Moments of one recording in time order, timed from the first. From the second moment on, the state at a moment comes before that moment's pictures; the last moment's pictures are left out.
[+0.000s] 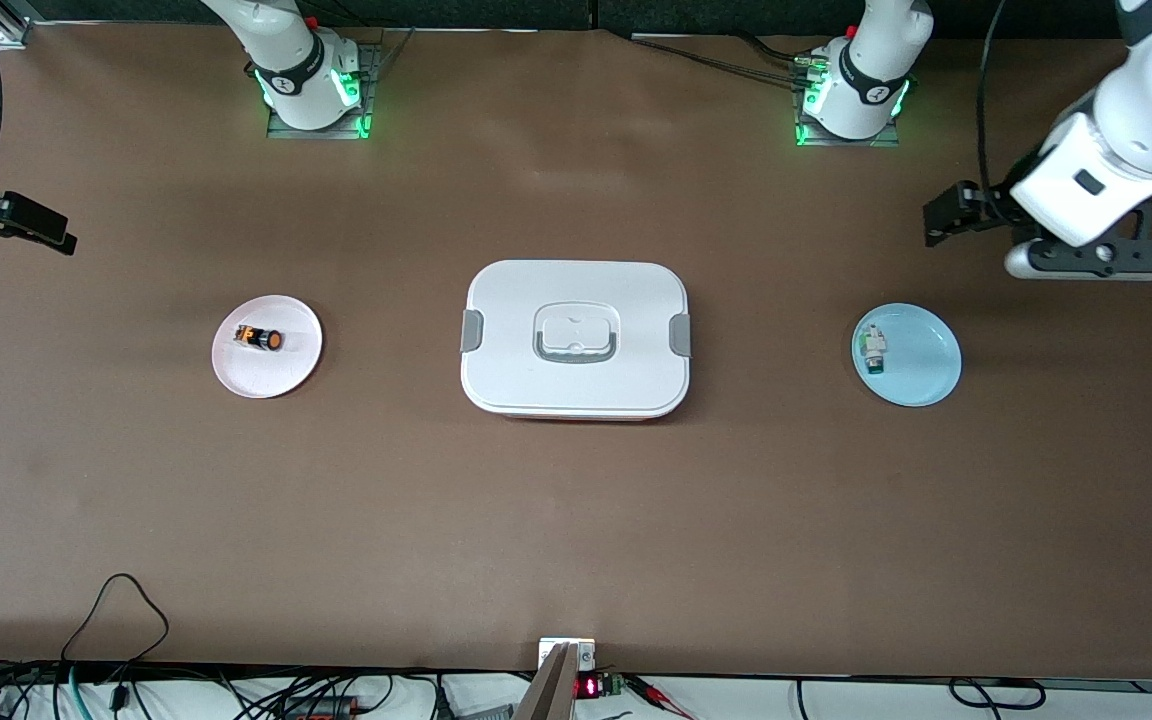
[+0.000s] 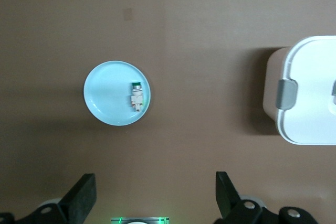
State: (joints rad) left arm -0.07 0.06 -0.12 -1.52 -0.03 1.47 -0.19; right arm -0.09 0.03 0.00 -1.60 -0.04 1.55 0.00
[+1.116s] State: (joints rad) left arm -0.02 0.06 -0.12 -1.52 -0.03 1.46 -0.19; right arm -0.07 0.10 0.00 -1.60 -0.04 1.54 0.00
